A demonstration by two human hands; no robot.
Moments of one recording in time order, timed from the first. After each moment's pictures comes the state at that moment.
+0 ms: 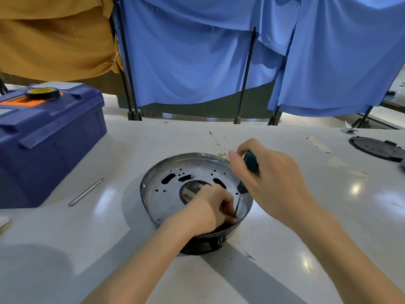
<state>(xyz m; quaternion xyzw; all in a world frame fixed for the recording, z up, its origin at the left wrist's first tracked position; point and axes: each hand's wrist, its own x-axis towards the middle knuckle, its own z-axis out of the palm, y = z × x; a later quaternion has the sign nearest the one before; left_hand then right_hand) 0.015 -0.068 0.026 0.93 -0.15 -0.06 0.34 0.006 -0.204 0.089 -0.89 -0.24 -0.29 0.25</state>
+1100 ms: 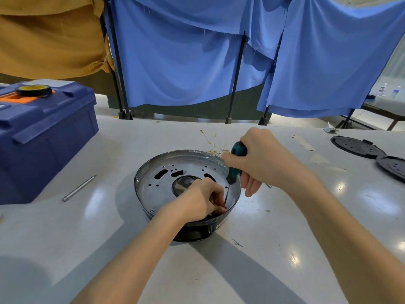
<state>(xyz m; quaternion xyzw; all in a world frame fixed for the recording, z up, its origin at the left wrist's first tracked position) 0.013 -0.066 0.024 0.92 -0.17 -0.05 0.35 0.014 -0.215 0.121 -0.93 -0.18 -0.01 0.31</state>
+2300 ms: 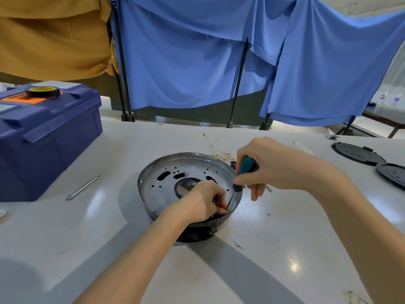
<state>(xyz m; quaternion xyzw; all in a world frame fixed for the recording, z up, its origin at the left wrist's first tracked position) 0.011 -0.069 0.028 0.93 -0.17 -0.04 0.33 0.012 -0.231 0.138 -0.94 -0.29 0.08 0.19</state>
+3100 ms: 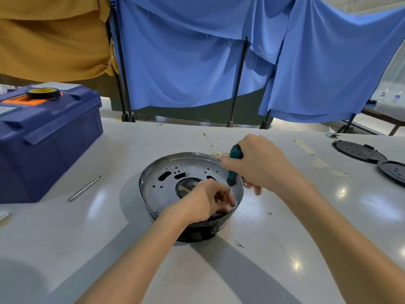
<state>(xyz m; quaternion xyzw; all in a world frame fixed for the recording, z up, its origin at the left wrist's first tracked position) 0.009 -0.068 0.026 0.89 -0.19 -0.04 0.42 0.016 -0.203 0.117 -0.96 -0.19 -0.11 0.18</state>
